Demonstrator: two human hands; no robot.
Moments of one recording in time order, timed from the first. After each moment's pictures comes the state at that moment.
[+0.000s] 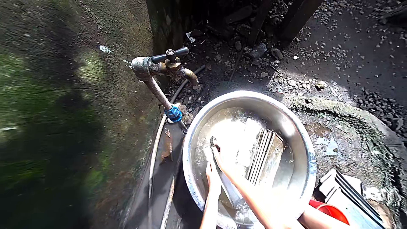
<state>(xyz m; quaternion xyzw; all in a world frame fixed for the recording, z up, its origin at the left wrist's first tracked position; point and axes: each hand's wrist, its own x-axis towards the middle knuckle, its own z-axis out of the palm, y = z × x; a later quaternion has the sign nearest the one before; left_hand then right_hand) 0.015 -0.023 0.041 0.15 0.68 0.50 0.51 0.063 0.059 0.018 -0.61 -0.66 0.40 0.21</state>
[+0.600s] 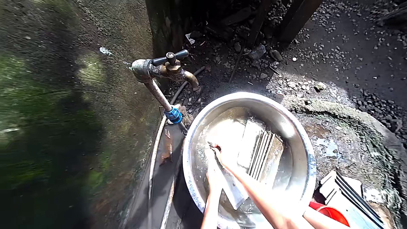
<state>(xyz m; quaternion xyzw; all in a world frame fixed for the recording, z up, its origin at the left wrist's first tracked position) 0.012 -0.025 0.037 0.35 0.75 0.38 0.42 0.071 0.077 0.013 -0.59 -0.64 0.45 0.19</state>
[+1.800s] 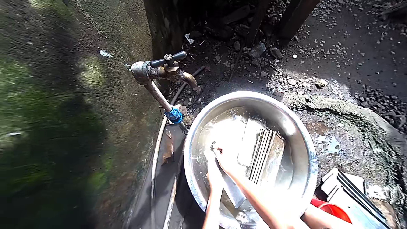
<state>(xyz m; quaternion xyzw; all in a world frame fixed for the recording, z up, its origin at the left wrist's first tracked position) 0.010 -0.030 0.036 0.34 0.77 0.37 0.40 0.070 0.053 0.030 -0.61 -0.59 0.49 0.18</state>
